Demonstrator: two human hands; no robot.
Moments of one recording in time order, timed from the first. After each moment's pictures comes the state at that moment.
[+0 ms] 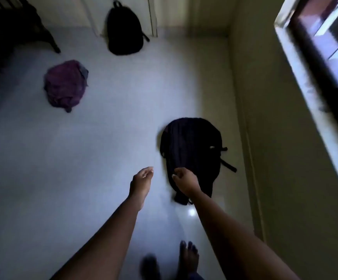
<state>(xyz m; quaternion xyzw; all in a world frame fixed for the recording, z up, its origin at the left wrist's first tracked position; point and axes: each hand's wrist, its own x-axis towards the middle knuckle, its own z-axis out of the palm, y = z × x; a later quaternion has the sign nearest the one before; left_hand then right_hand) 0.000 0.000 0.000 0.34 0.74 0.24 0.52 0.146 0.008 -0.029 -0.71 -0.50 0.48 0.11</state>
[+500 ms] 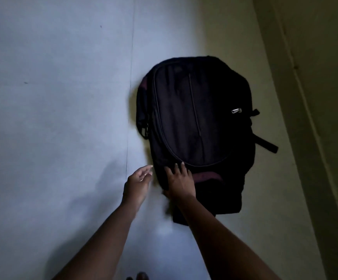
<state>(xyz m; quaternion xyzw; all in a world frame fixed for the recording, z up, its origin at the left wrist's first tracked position) 0.007 0.120 -0.399 0.38 0.73 0.19 0.54 0.125 0.108 -0.460 -0.68 -0.66 0.28 -0.16</state>
